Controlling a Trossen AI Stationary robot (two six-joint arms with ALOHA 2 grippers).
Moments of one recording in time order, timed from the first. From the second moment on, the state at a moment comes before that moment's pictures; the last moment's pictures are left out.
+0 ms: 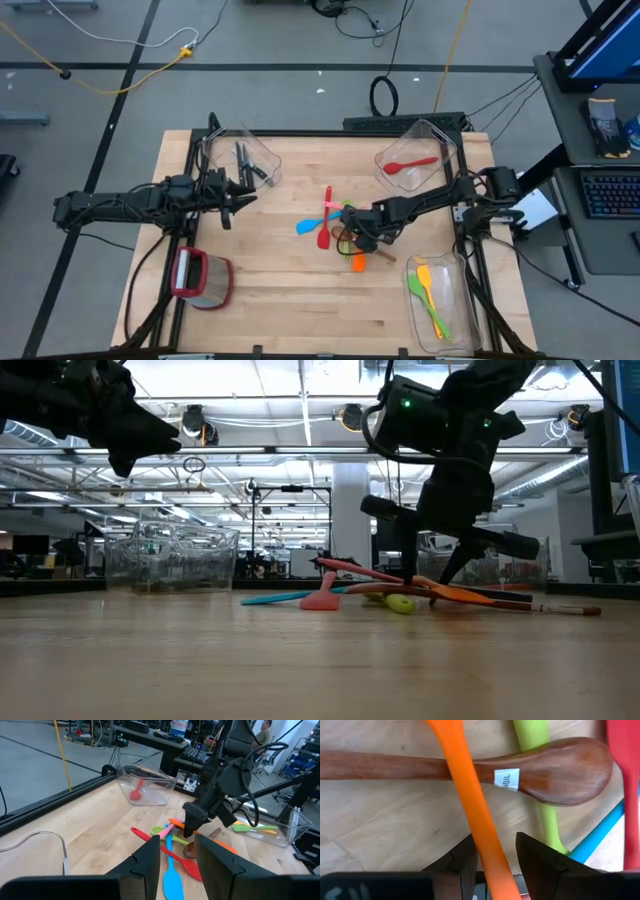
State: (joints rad) left arm 0.08 0.39 0.27 -0.03 -0.11 -0.28; right arm 0.06 1.75 0.96 -0.43 0.16 -1.15
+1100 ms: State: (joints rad) left arm 0.08 0.39 0.27 -0.02 -0.12 -0.28; right arm 0.13 1.63 0.98 -0.39 0.55 -1.36
